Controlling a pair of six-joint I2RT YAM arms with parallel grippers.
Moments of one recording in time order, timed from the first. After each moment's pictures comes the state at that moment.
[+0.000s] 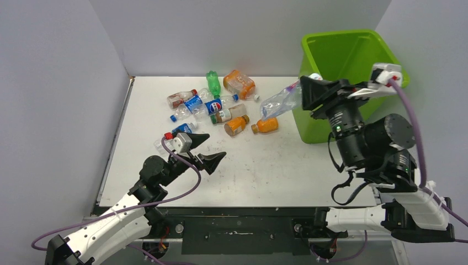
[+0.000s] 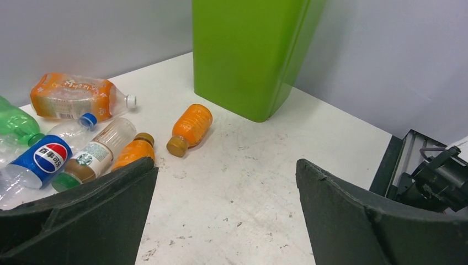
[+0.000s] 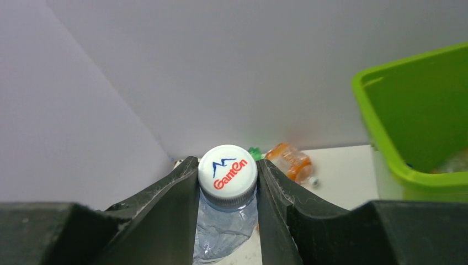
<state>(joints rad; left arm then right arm) -0.73 0.65 0.41 0.42 0.15 -0.20 1.23 1.03 1.71 -0.39 0.92 0.14</state>
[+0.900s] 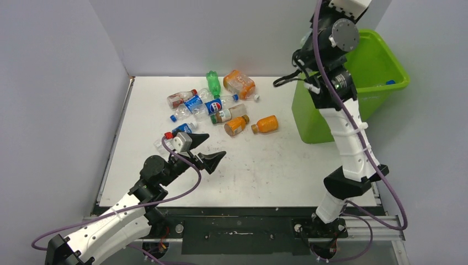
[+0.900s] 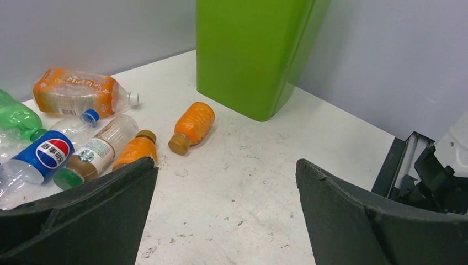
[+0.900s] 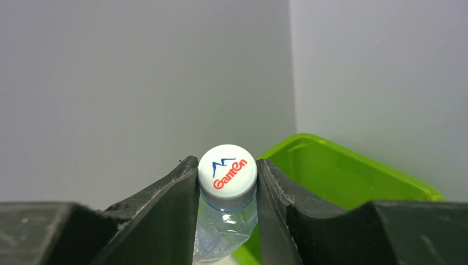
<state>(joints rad) -0.73 0.66 0.41 0.41 0.13 -0.21 0.68 1.70 2.44 -0.12 1.08 -0.35</state>
